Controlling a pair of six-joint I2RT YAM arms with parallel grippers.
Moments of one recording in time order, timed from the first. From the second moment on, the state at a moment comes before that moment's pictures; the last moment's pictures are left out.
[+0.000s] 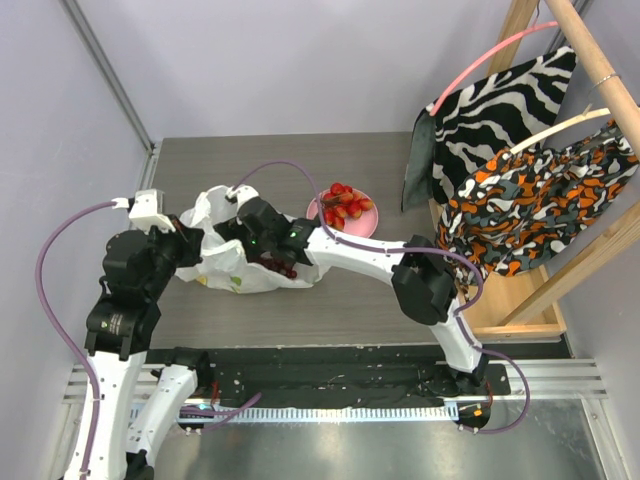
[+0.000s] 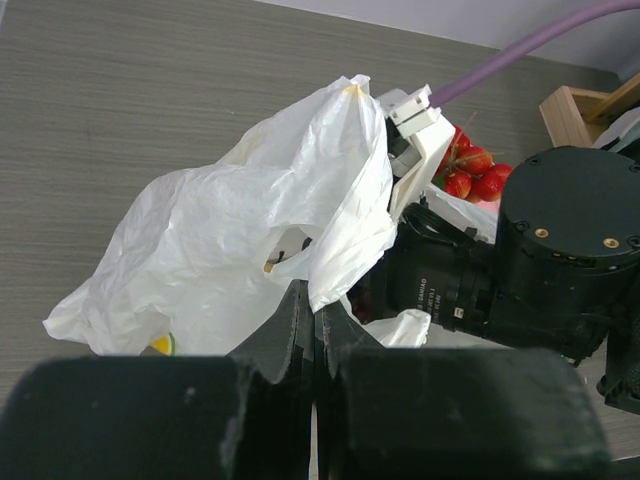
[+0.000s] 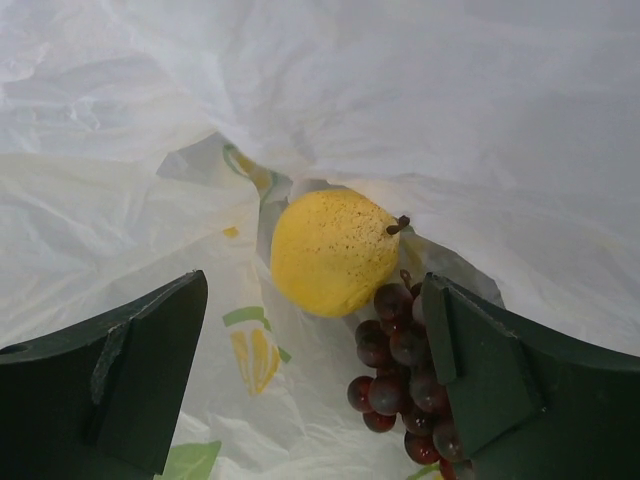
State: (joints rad) left arm -0.14 0.62 1.00 -0.66 0.03 -0.29; right arm 1.06 2.14 1.80 -0.23 0.07 0.42
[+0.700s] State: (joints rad) left arm -0.14 0.65 0.93 -0.62 -0.07 -0.28; right arm 0.98 1.80 1.49 0.00 -0.12 0.52
